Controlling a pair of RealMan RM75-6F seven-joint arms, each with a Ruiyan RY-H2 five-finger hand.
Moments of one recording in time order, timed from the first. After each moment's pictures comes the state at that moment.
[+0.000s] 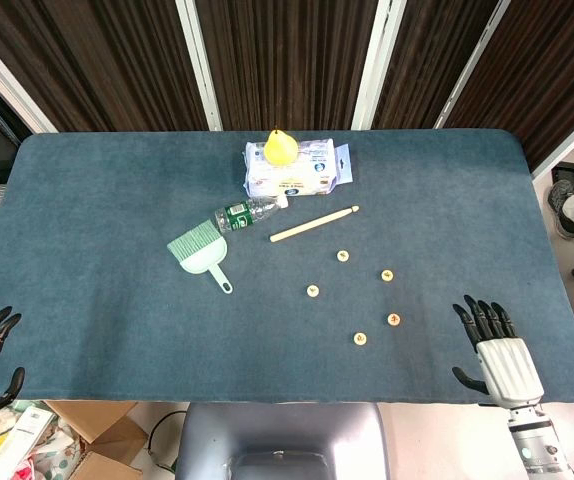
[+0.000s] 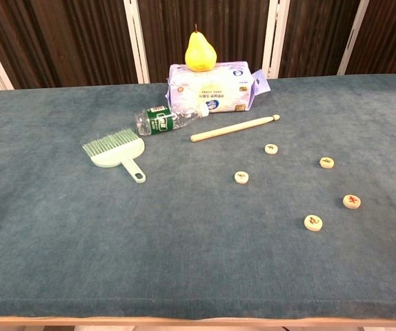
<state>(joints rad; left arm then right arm) -0.03 -1.03 0.03 -1.55 1.67 1.61 -0.16 0.09 -1.23 -0.01 -1.67 -1.55 1.41 -0.28</state>
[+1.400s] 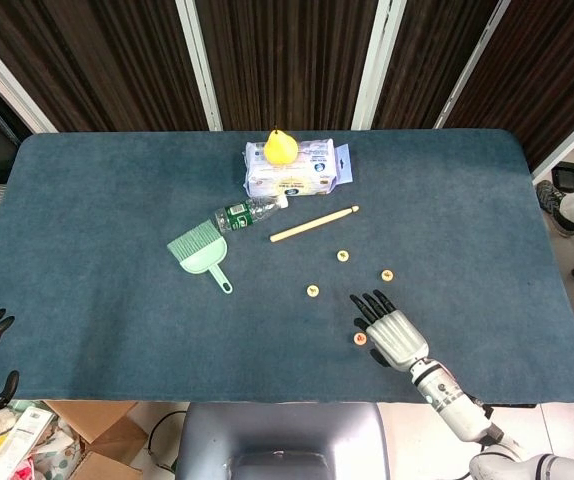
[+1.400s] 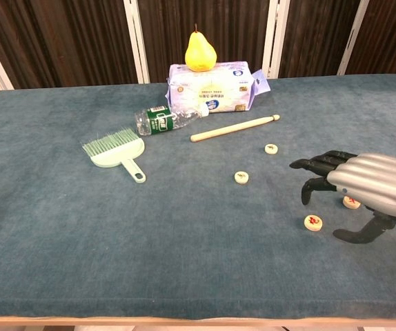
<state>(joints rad) -0.02 -1.01 0.04 -1.53 1.69 1.65 -0.23 0.45 -1.49 0.04 -1.46 -1.49 0.98 -0.48</state>
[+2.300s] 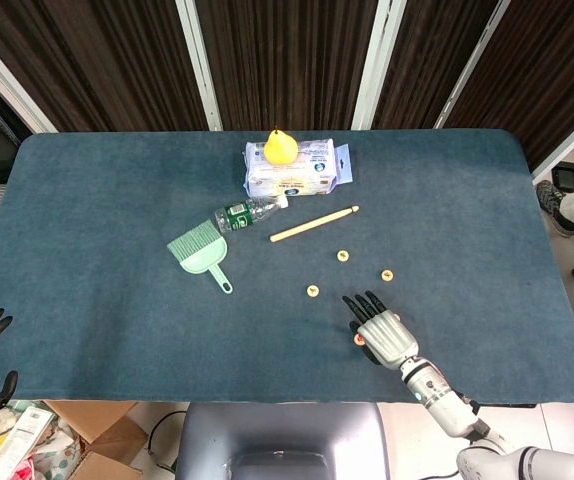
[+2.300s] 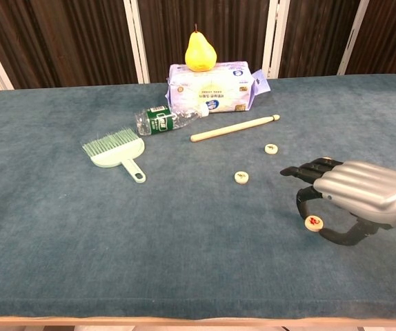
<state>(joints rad) -0.02 -1.01 0.04 -1.52 1.69 1.65 -0.24 0.50 -1.55 0.02 -1.41 -1.44 0.97 -0.50</state>
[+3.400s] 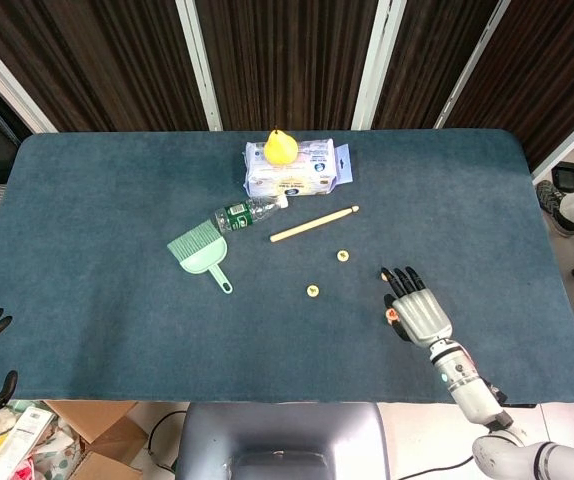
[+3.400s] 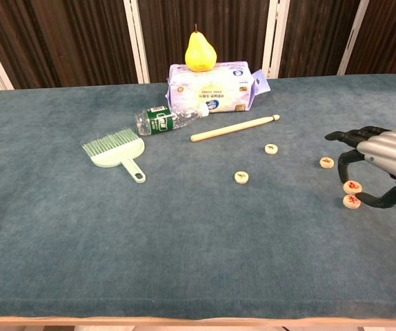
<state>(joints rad) -0.02 -1.01 0.04 -1.53 1.69 1.65 -0.23 0.48 -1.49 0.06 -1.34 -1.35 1.04 -0.42</state>
